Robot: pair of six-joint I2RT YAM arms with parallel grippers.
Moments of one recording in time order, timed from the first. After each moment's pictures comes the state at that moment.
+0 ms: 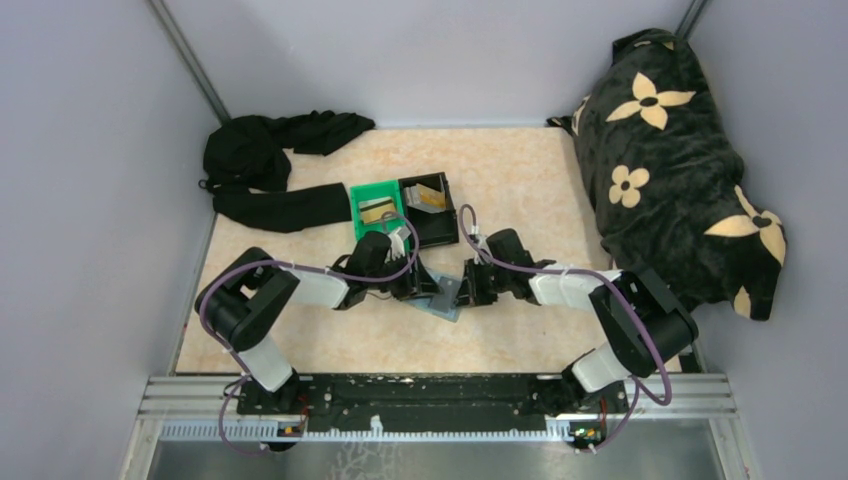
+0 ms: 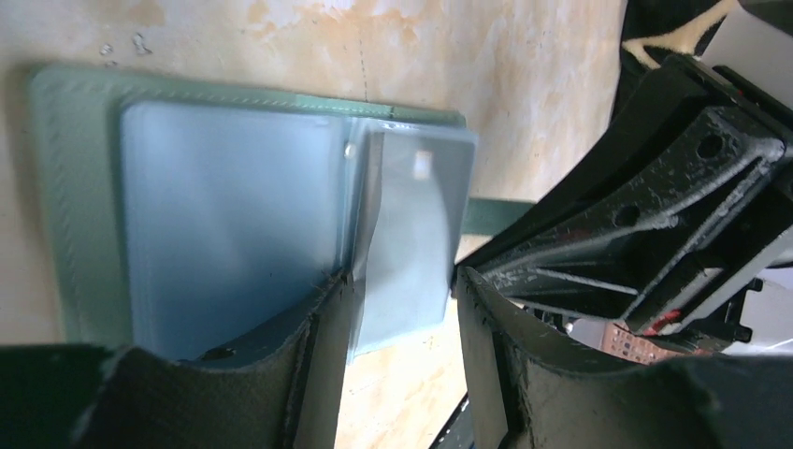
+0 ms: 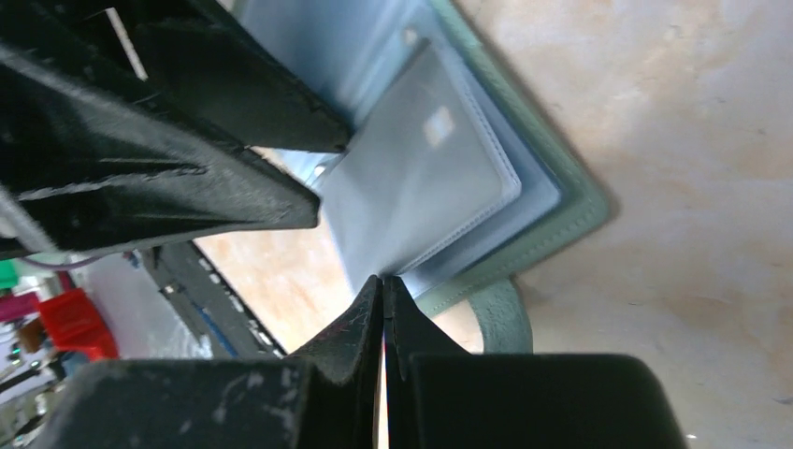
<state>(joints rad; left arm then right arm) -0.70 1.70 0.59 0.49 0.44 -0.90 0.57 1.48 0.57 0.03 -0.50 0.54</state>
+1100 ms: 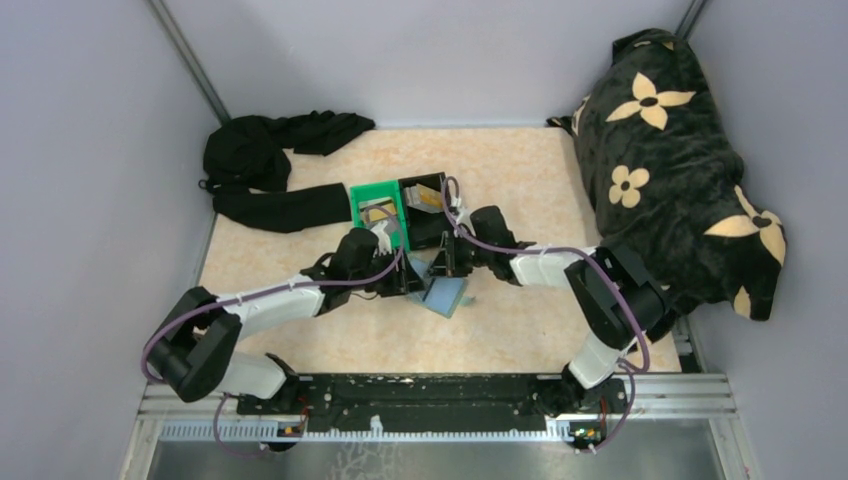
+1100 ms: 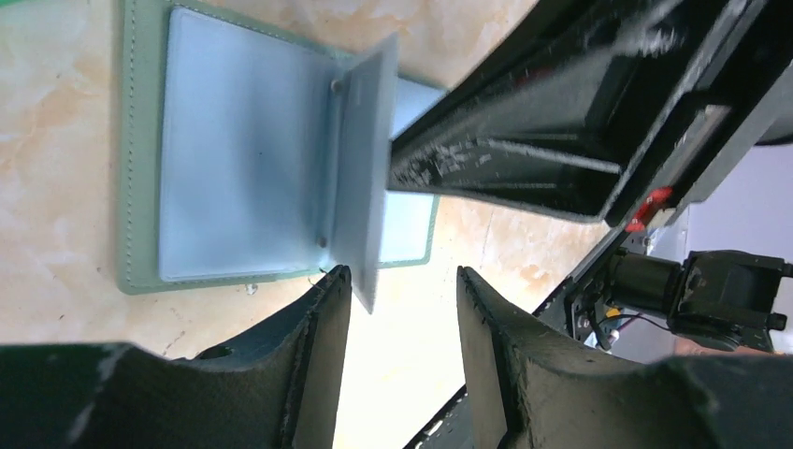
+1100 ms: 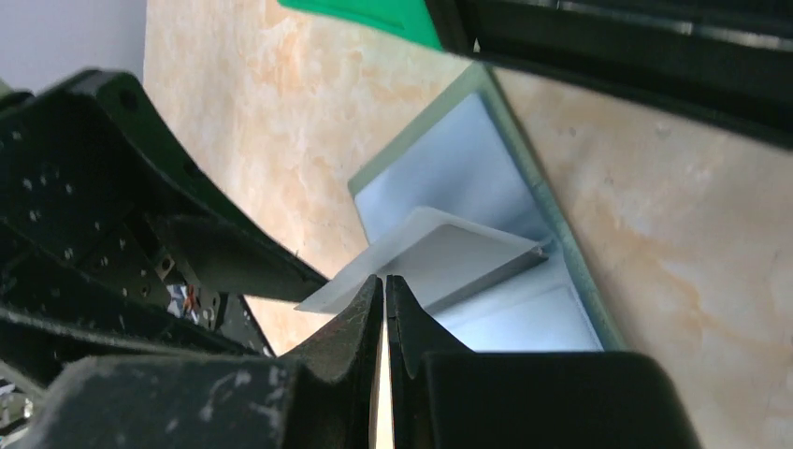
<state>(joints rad) -0.71 1.38 0.59 0.16 0.28 -0.77 0.59 1.64 0.74 0.25 -0.56 0.60</state>
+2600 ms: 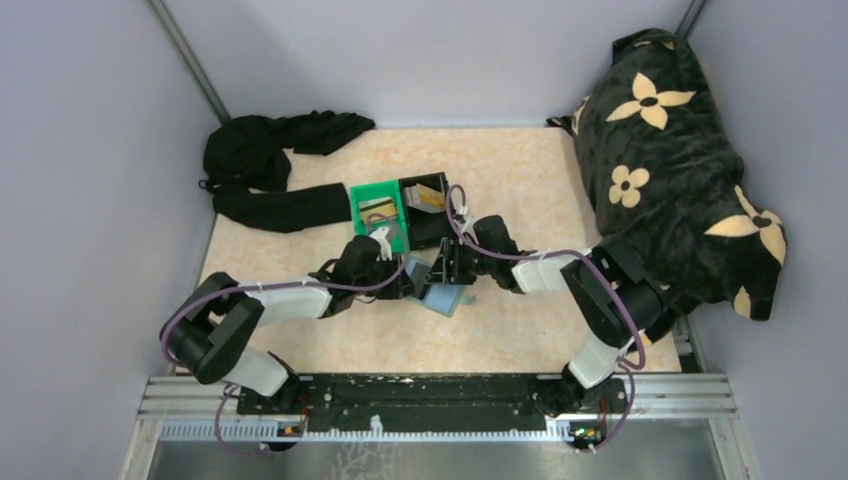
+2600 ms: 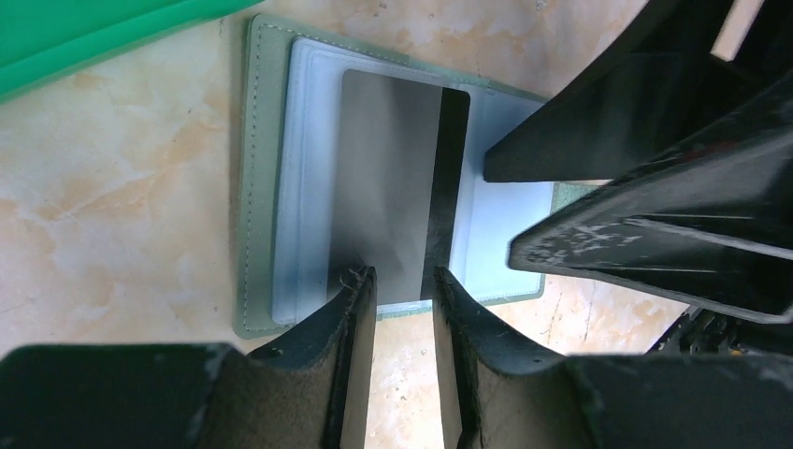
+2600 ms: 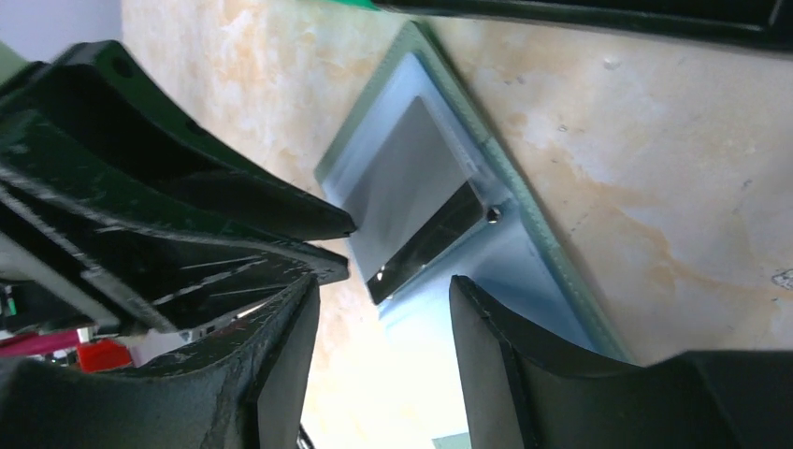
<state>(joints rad) -0.69 1.48 0.53 0.27 0.17 -0.64 0.59 1.65 0.67 0.34 -0.52 0.65</state>
